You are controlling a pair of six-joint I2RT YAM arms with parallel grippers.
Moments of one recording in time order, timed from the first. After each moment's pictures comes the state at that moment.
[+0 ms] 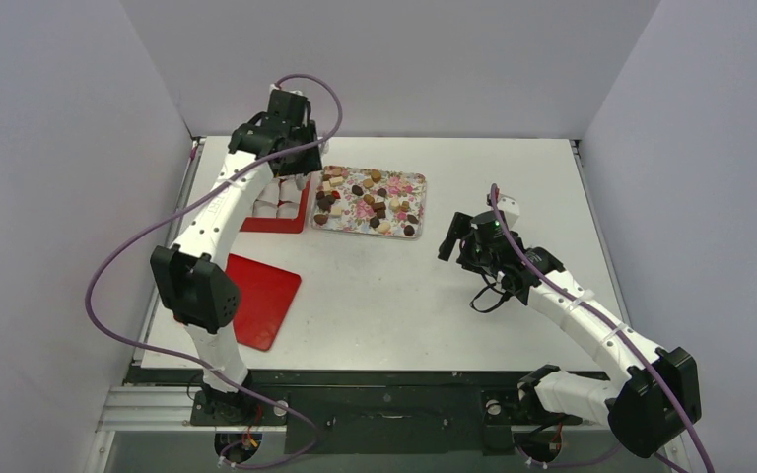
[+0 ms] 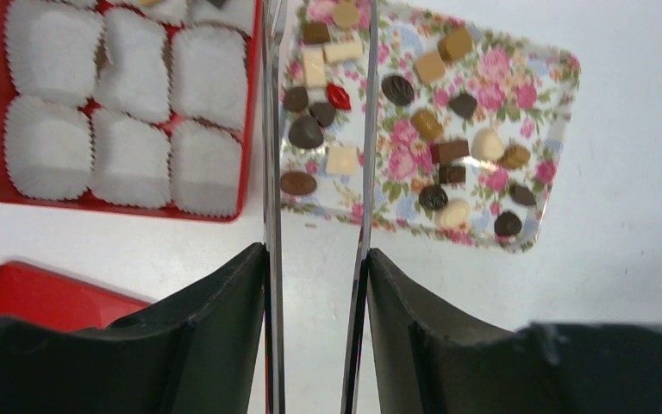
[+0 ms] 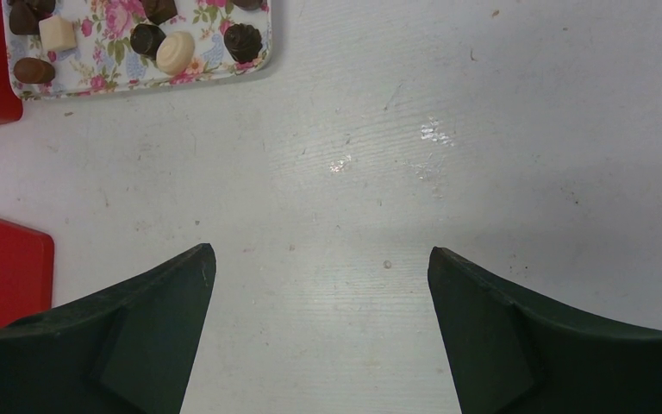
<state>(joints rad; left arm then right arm) -0.32 1.87 2.00 -0.92 -0.18 -0.41 0.50 1.14 0.86 -0.49 0.22 0.69</state>
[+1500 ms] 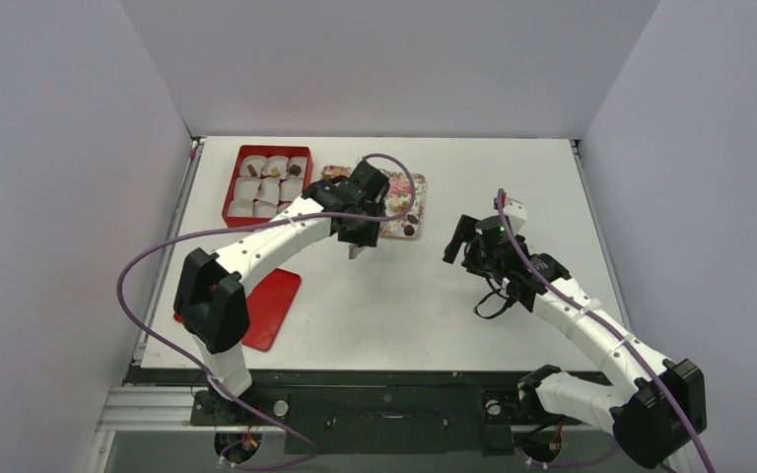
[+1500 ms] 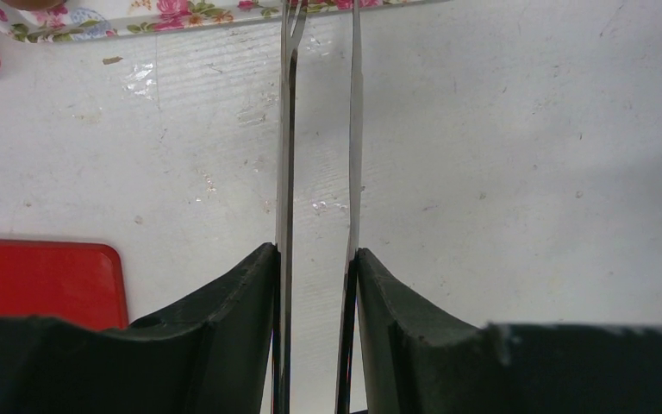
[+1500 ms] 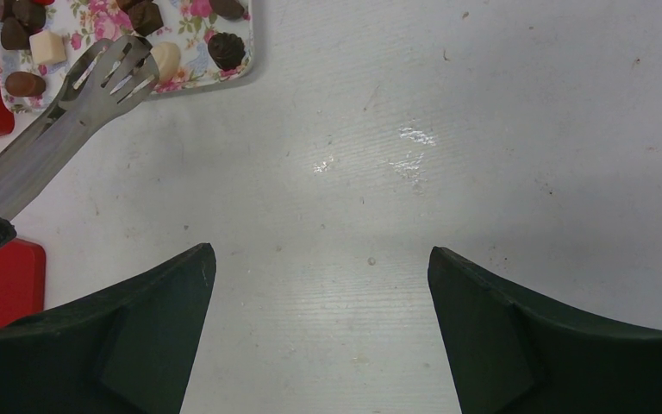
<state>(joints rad) -0.72 1.79 1.59 -0.87 -0.18 -0.46 0.50 1.09 0.83 -0.51 0.26 0.70</state>
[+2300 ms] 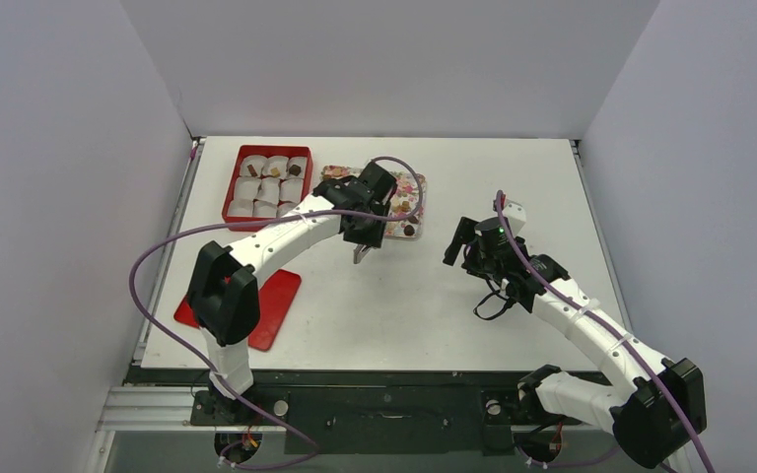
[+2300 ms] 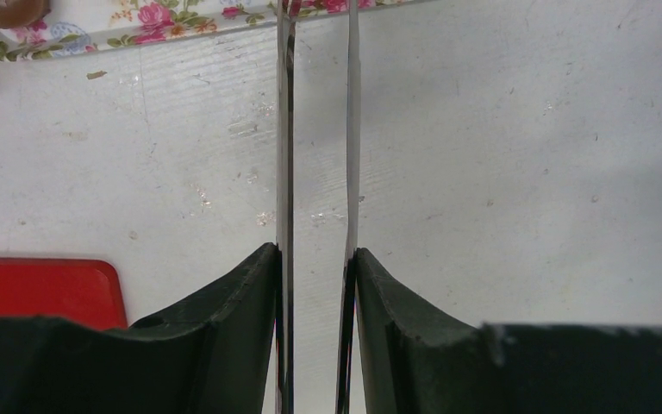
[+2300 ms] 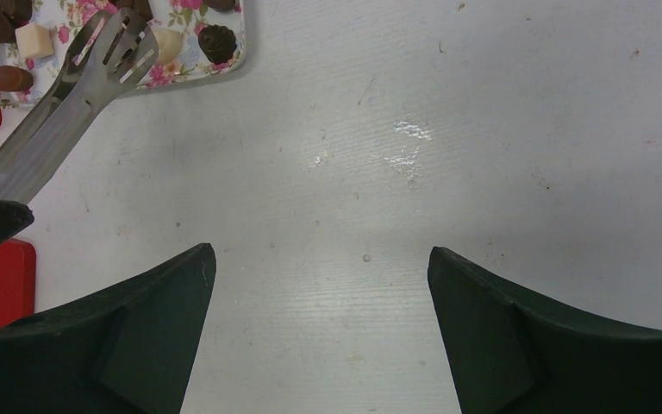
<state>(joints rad) -0.73 1.85 1.63 -0.87 -0.18 -0.44 0.50 1.09 0.82 -0.51 0.26 0.70</state>
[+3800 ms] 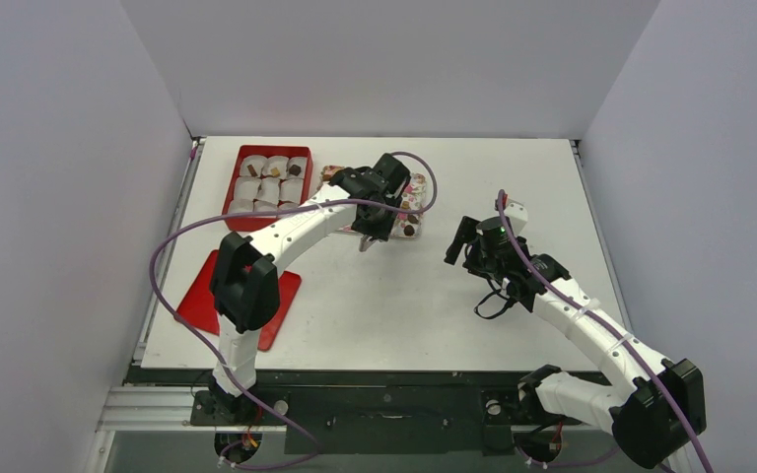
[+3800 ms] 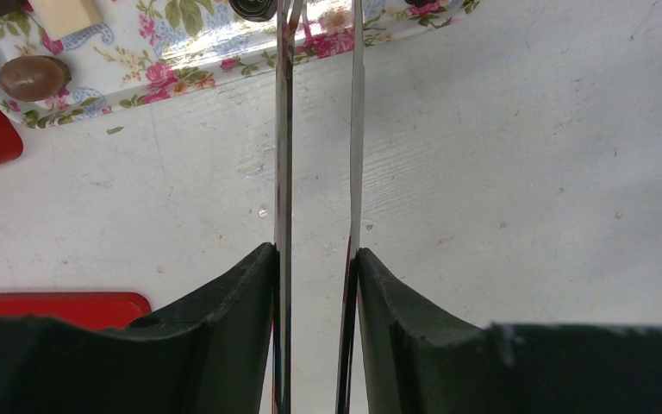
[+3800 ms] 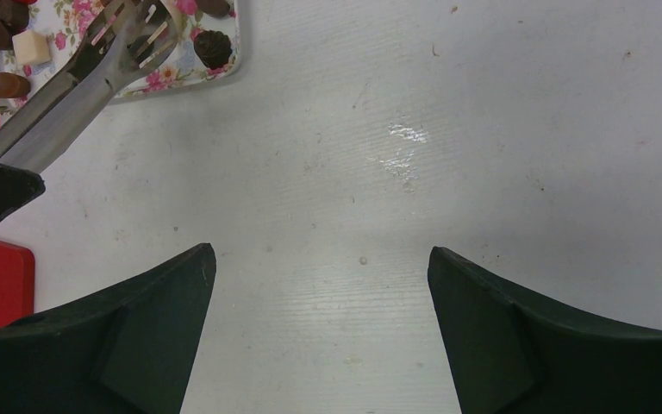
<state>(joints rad) -0.74 2.00 1.83 -0.96 -0.21 -0.33 0.49 1.09 0.82 -0.51 0.26 0.70</state>
